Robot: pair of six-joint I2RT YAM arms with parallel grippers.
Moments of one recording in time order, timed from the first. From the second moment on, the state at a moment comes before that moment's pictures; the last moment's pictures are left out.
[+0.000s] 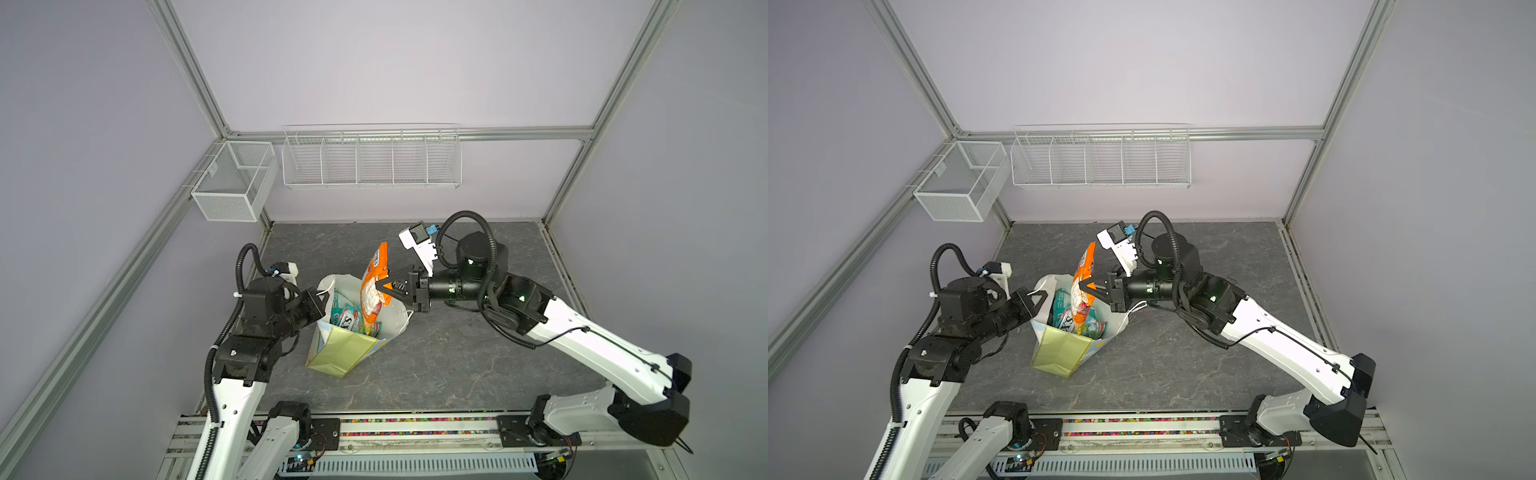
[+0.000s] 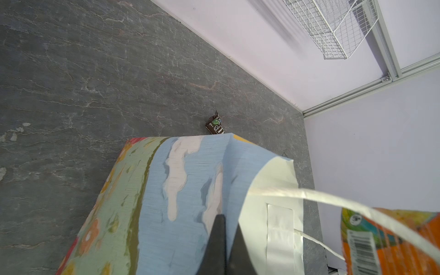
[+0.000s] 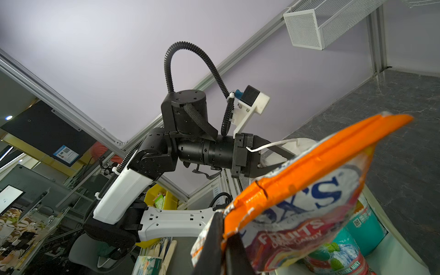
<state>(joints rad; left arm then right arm) -0.17 0.75 0.97 -0.77 0.31 -0.63 0.98 1.36 1.46 -0.24 -0.53 0.55</state>
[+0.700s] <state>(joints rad) -0.17 0.75 0.97 -0.77 0.32 -0.63 0.98 1.45 1.46 -0.15 -0.56 0.59</state>
